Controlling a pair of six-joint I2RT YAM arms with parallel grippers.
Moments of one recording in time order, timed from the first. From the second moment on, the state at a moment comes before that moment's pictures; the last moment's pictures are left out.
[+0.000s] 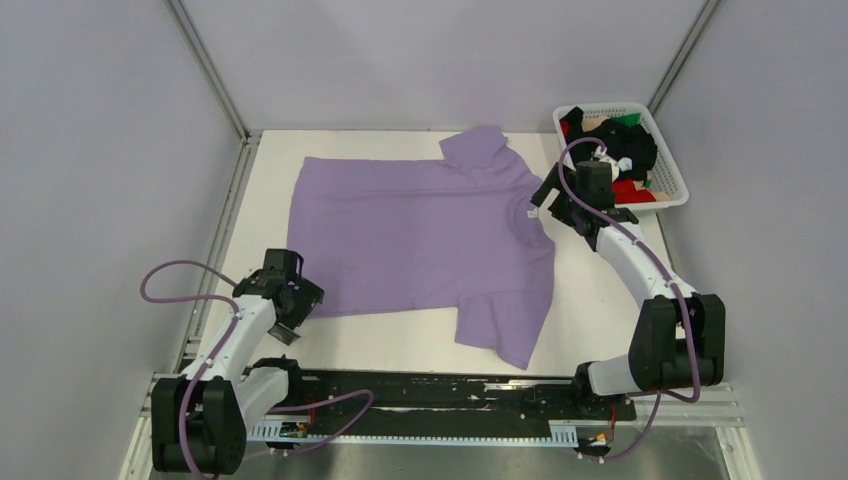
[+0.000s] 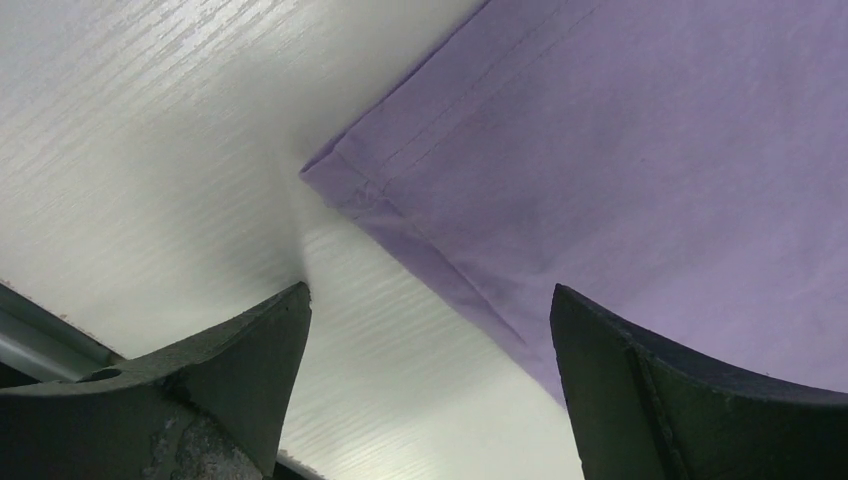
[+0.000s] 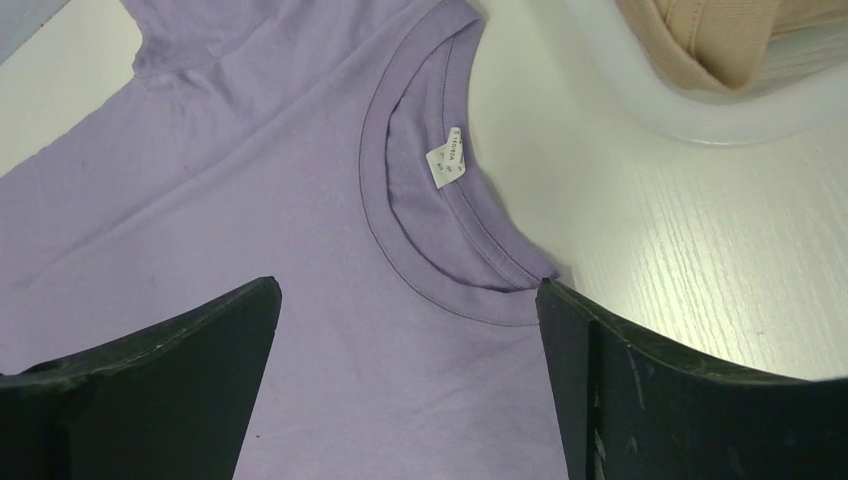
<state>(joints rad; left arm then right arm) -0.03 0.98 0.48 -0.77 -0.17 -1.07 0.09 1.41 1.00 -0.25 0.06 0.58</state>
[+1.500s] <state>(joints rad) 0.06 1.29 0.63 -0.63 -0.34 -1.10 0.28 1.40 0.97 -0.55 0.00 0.49</state>
